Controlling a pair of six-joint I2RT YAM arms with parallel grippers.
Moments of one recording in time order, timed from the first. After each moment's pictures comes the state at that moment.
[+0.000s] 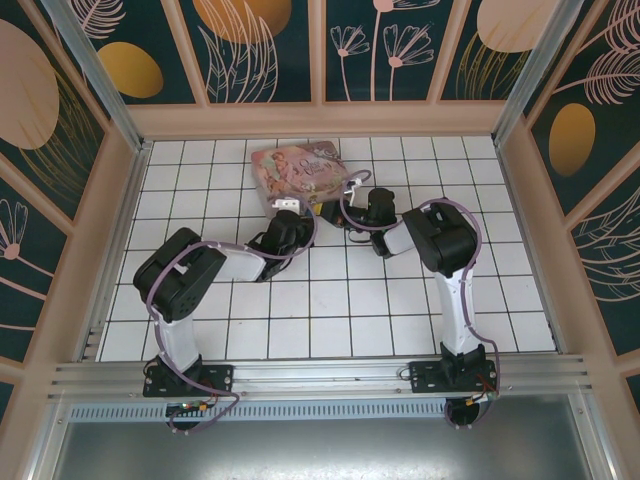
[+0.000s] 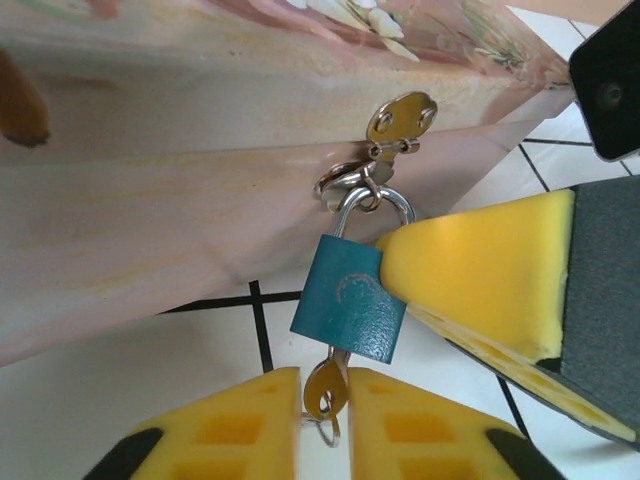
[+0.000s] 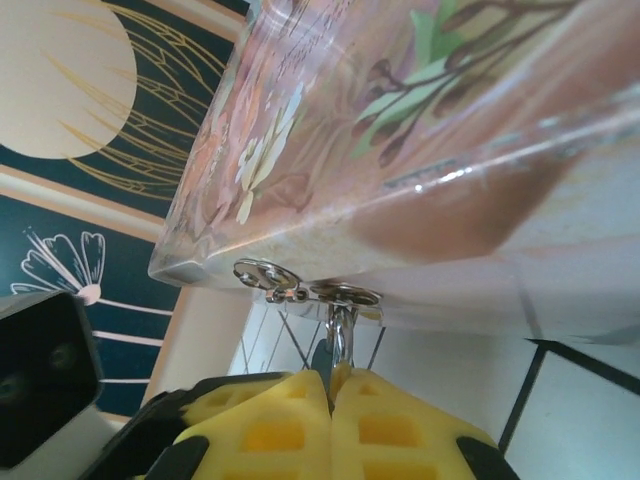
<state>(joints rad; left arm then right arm) -0.65 1.87 0.80 0.57 -0.15 -0.58 0.45 2.22 1.00 1.08 -0.80 1.00</state>
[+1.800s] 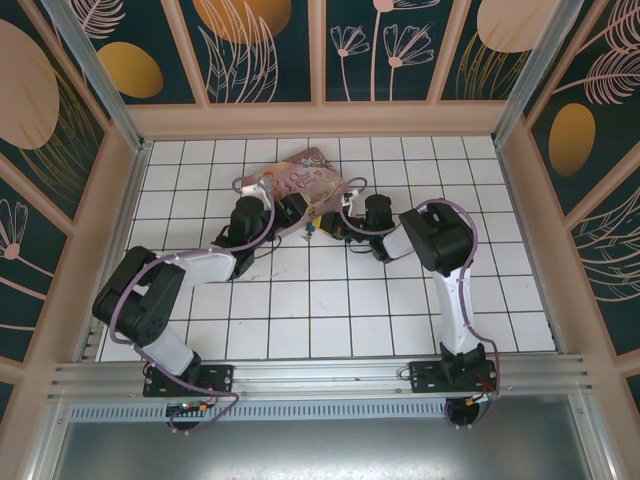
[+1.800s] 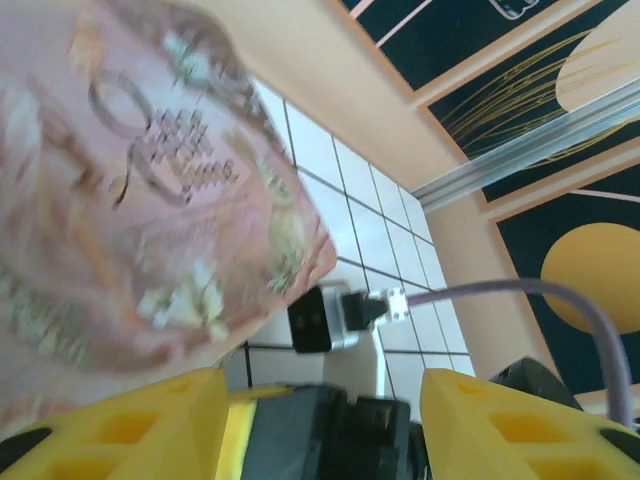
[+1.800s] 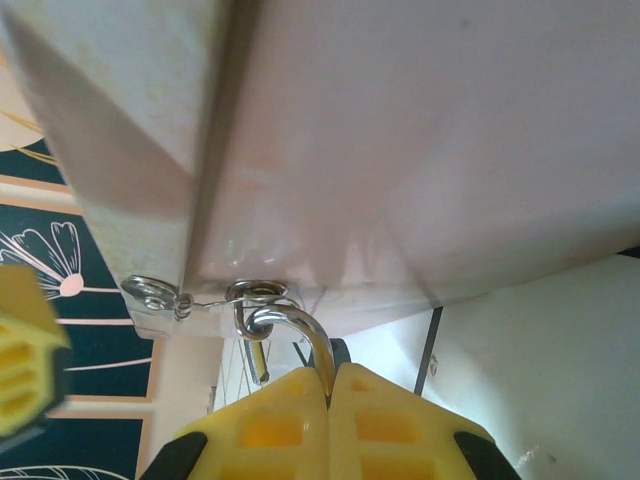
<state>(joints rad) -0.52 1.62 0.77 0.59 0.12 -0.90 0.45 2.24 0.97 0.97 -0.82 1.03</state>
